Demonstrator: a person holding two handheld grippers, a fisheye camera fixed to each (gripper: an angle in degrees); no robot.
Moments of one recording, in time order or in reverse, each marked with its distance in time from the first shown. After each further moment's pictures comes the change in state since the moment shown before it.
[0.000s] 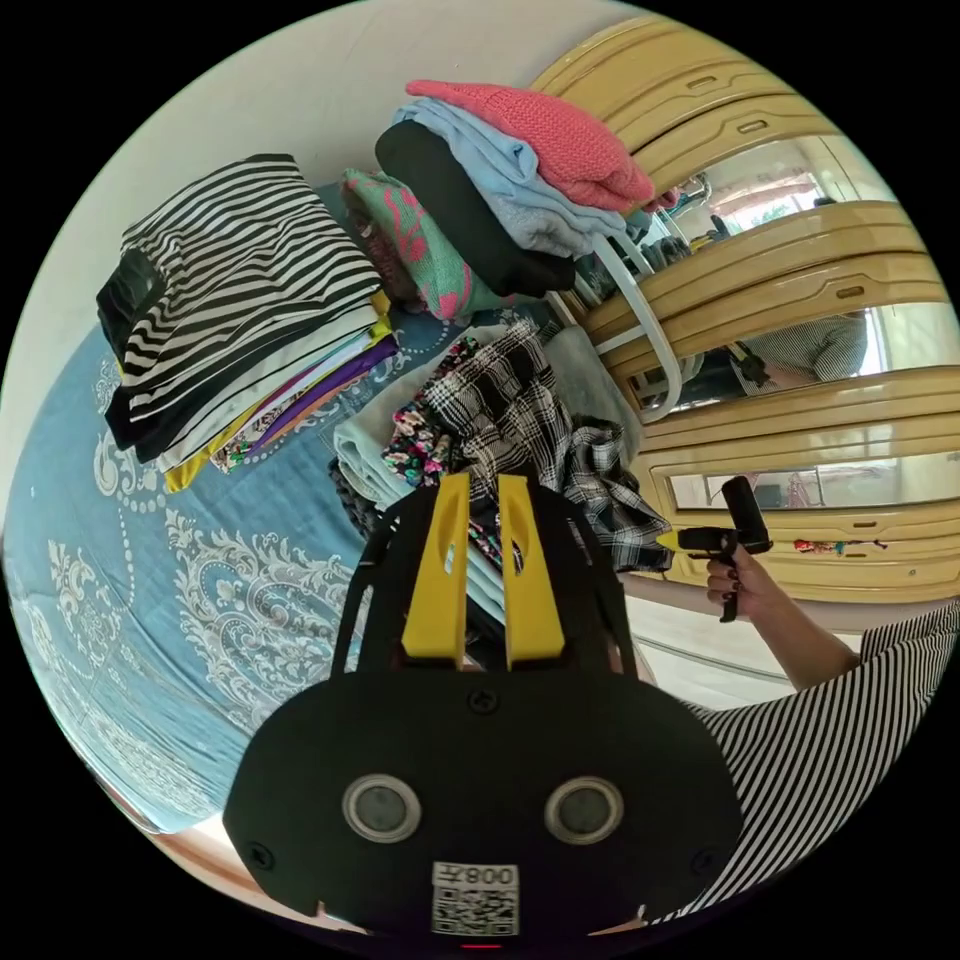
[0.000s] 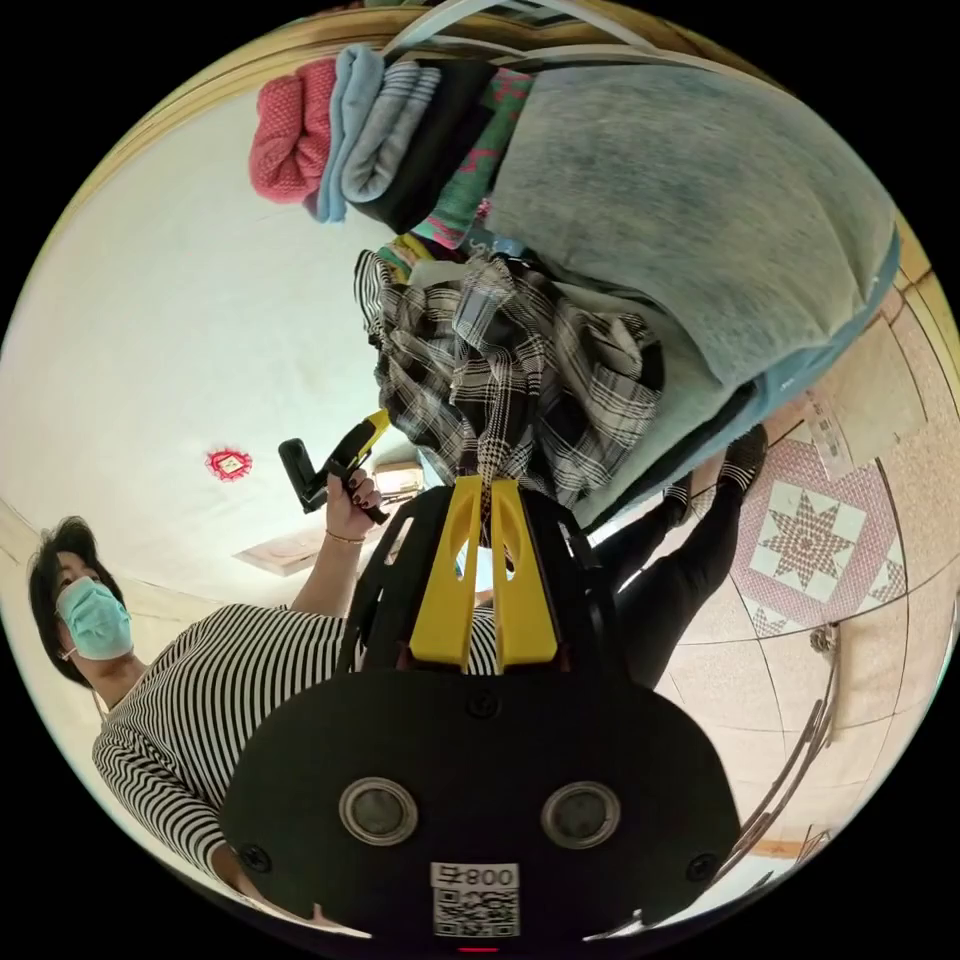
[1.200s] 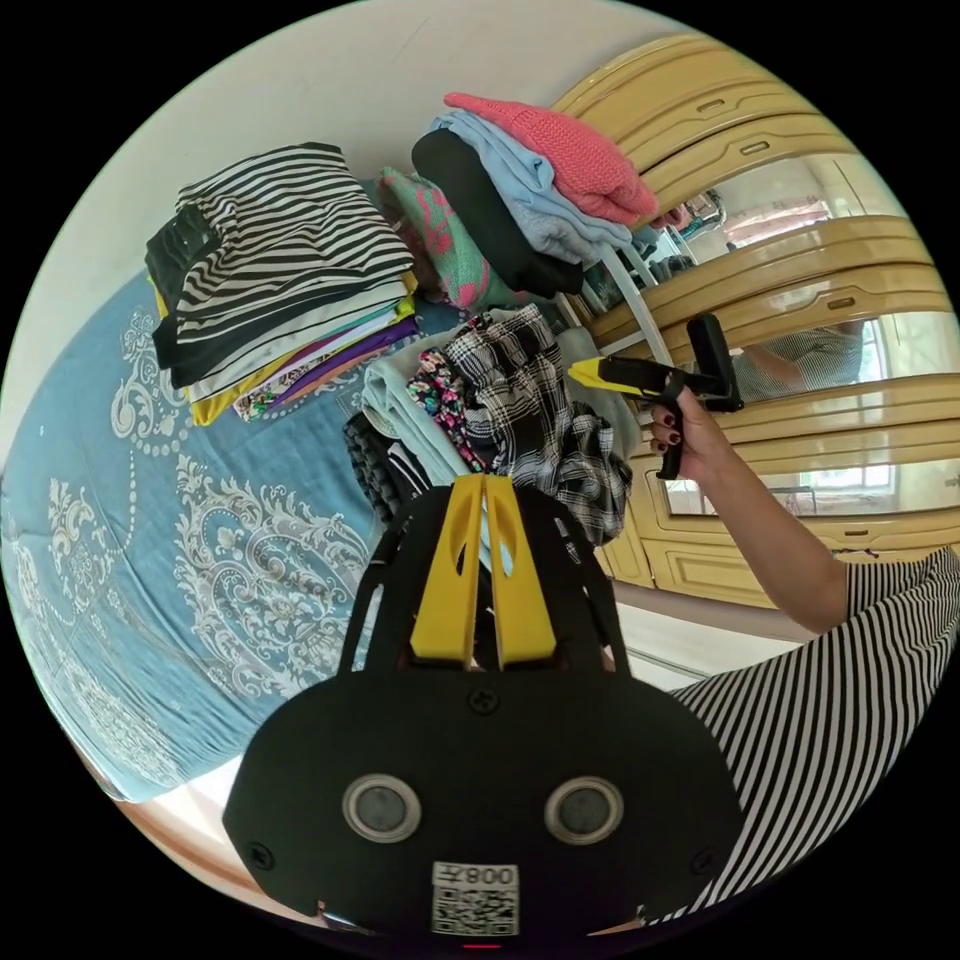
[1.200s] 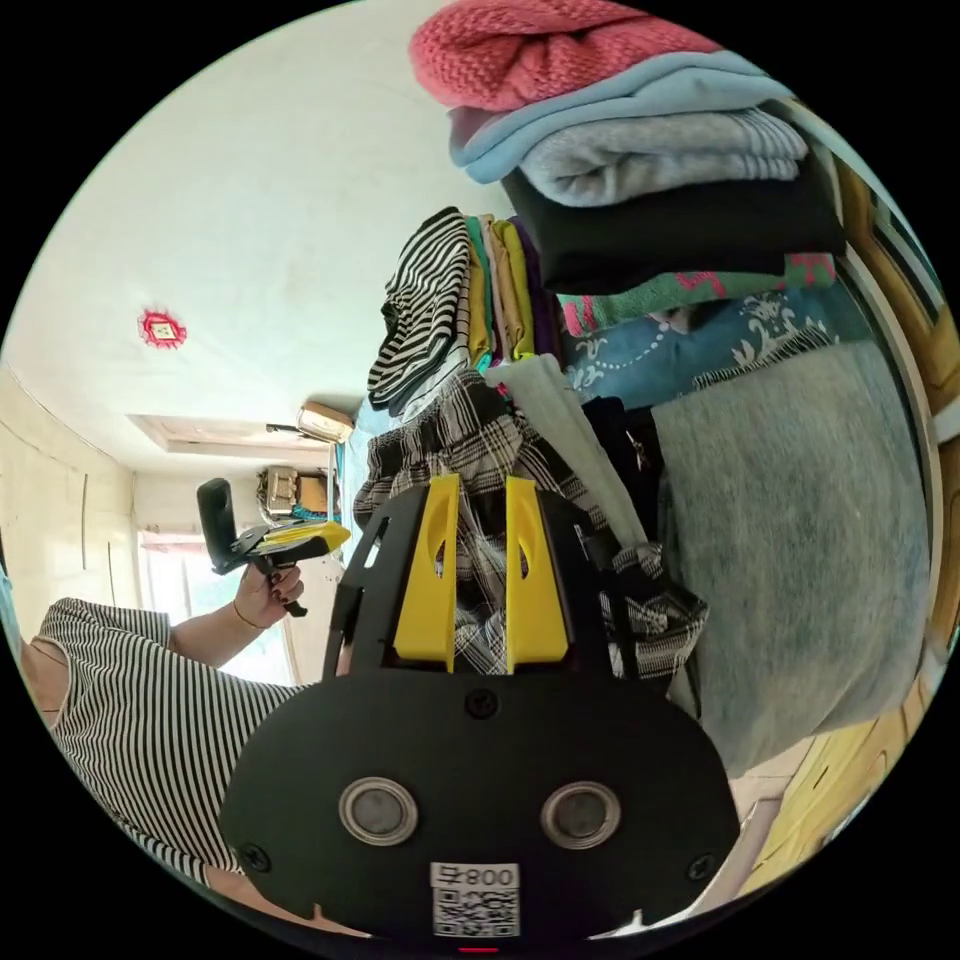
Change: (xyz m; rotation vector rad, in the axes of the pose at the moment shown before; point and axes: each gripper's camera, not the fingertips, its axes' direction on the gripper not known) left arm -0.029 0.081 -0.093 0.034 0.010 -0.074; right arm -0.177 -0.099 0.131 -0.072 0.337 -0.479
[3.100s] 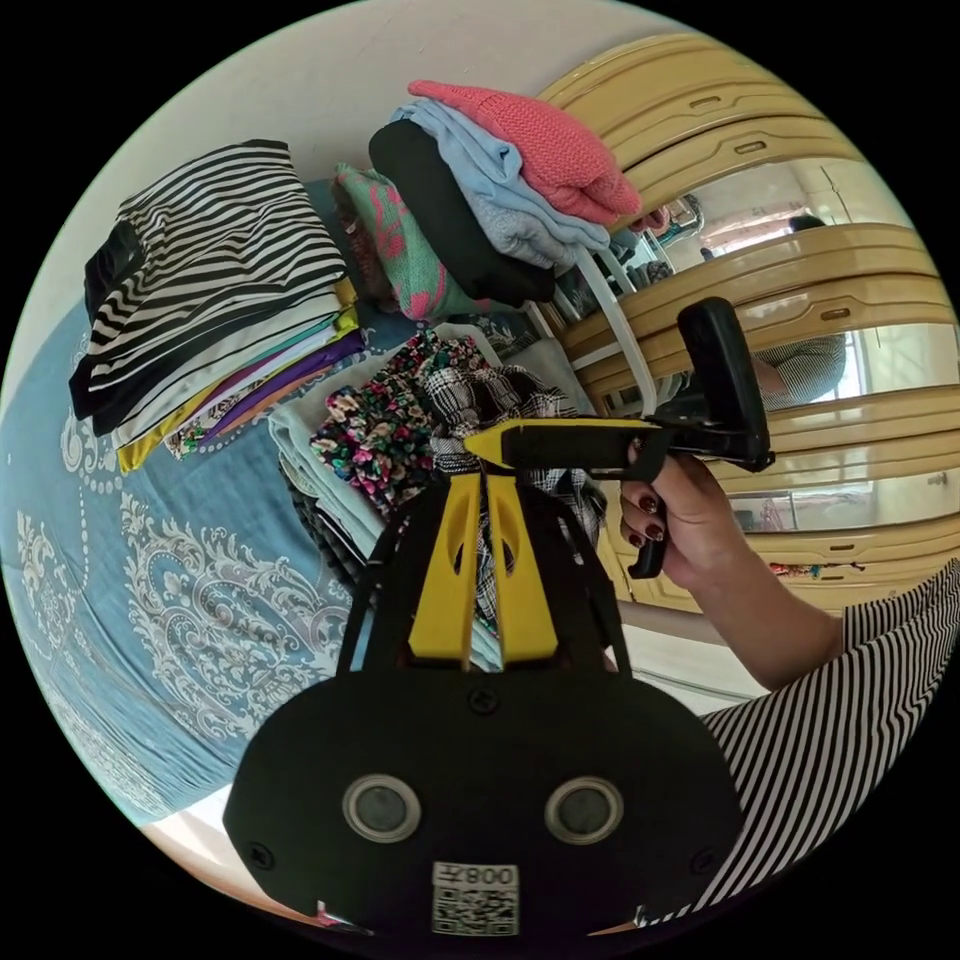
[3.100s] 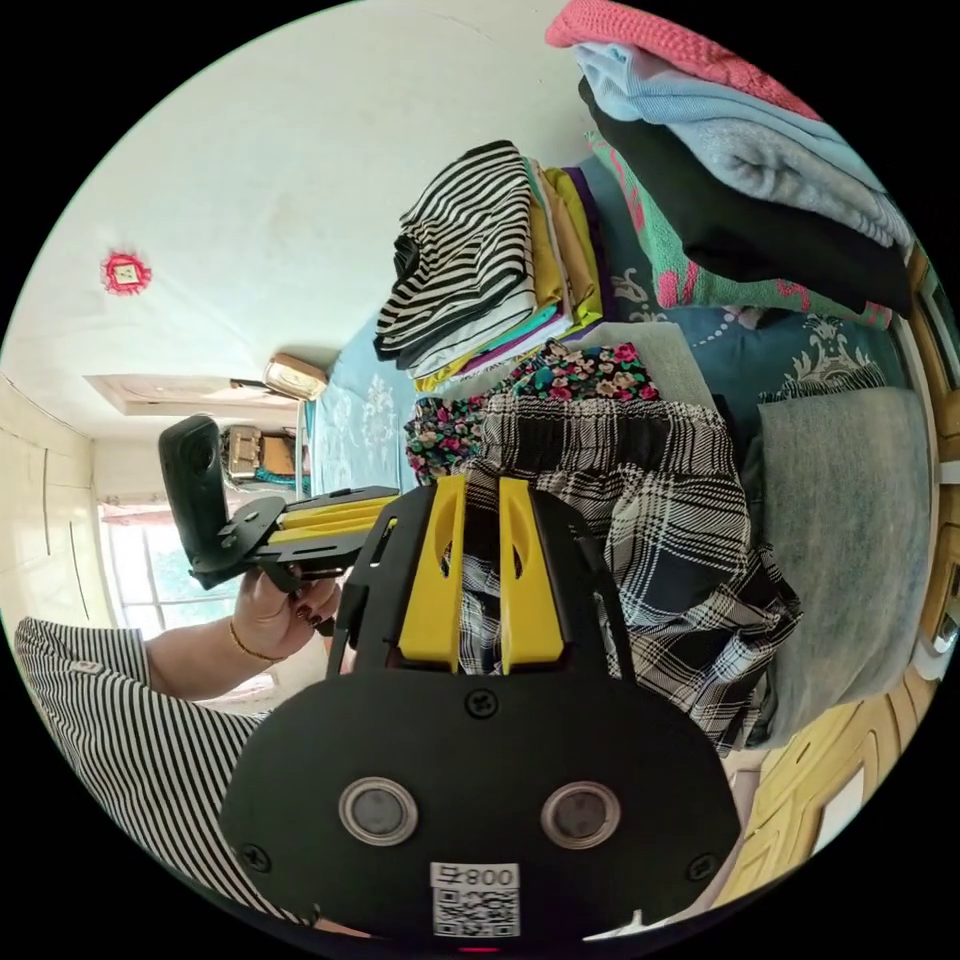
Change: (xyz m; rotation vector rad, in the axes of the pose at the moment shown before) left arm -0.023 -0.146 0.060 0.031 0.088 0.023; right arm -0.131 -0.048 0.037 -0.113 0.142 -0.050
